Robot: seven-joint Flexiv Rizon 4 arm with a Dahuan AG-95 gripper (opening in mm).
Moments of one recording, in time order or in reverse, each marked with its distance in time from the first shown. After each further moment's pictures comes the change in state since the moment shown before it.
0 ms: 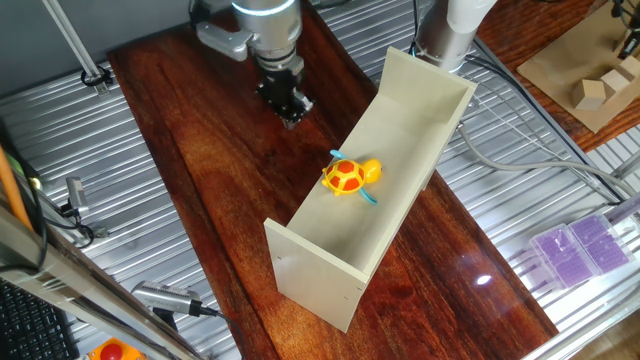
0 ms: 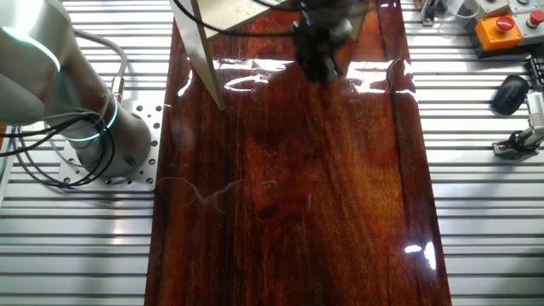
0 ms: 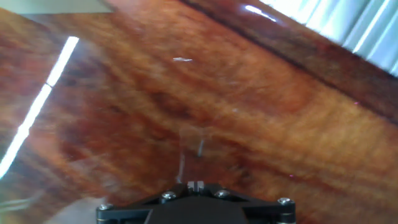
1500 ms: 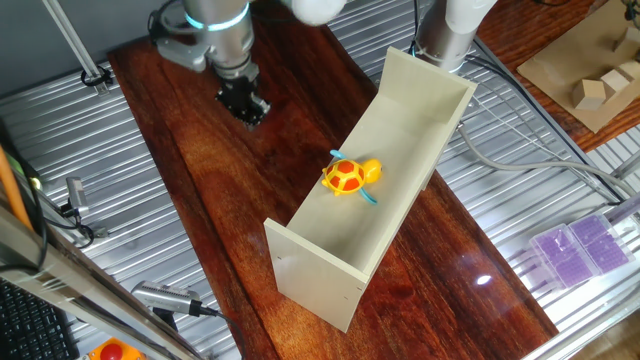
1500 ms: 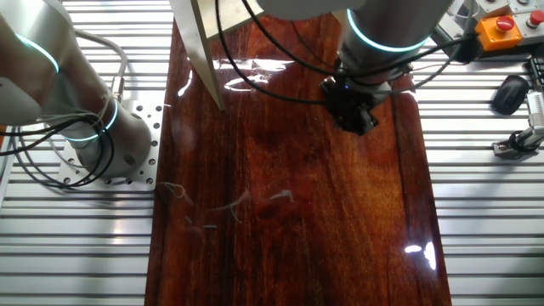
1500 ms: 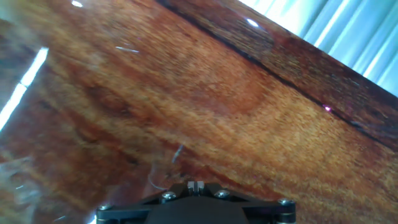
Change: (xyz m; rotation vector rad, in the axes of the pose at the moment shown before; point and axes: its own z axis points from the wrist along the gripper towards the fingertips) arm -0.023 -0.084 0.055 0.019 0.007 -0.126
